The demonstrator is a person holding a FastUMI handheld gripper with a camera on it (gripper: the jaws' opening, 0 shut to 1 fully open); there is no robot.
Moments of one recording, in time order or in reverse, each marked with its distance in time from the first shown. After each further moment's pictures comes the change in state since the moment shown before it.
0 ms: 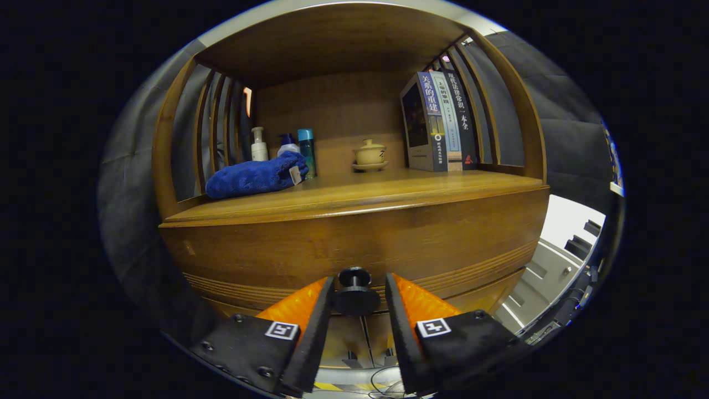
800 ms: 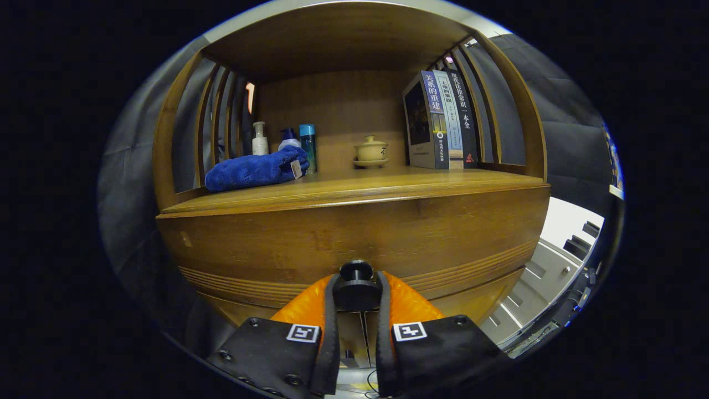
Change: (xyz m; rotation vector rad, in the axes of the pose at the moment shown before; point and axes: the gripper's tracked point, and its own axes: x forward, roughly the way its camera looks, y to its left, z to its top) arm -0.004 -0.003 -0.005 -0.023 -0.009 -0.015
